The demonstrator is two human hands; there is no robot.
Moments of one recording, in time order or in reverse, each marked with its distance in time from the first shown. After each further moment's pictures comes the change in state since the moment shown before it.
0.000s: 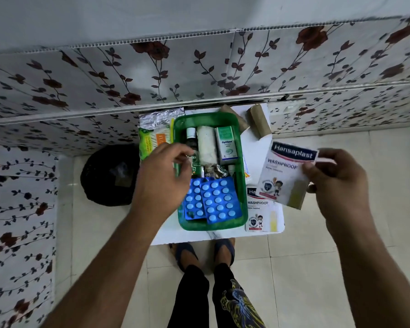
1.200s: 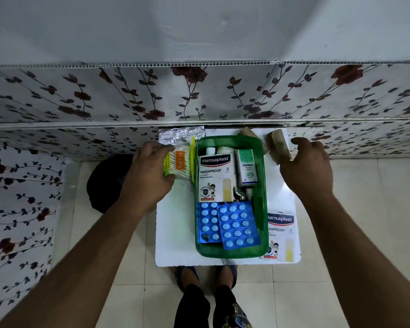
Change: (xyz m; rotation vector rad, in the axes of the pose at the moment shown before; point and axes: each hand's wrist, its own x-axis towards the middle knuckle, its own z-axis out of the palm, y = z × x) left_hand 0.051 -0.095 -0.023 0.304 -0.134 -0.093; right_hand 0.076 -0.010 0.093 -0.868 0.083 -0.331
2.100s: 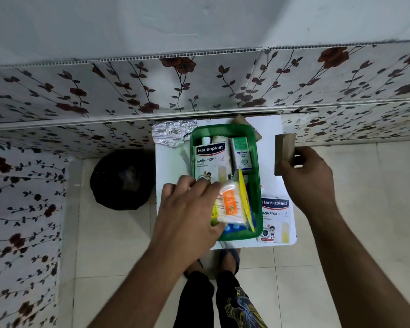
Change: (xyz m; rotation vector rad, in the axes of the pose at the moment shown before) left_hand -0.098 0.096 -0.009 0.298 -0.078 0.311; right_hand -0.054 0.003 -0.031 0.387 -0.138 0.195
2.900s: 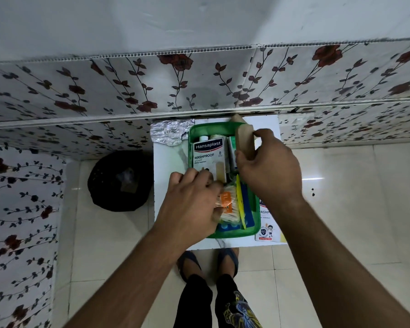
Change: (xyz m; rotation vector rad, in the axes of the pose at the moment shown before) left_hand 0.017 -0.004 0.021 0.082 0.003 0.103; right_hand -0.018 -0.039 0.030 -0.256 0.029 -0.342
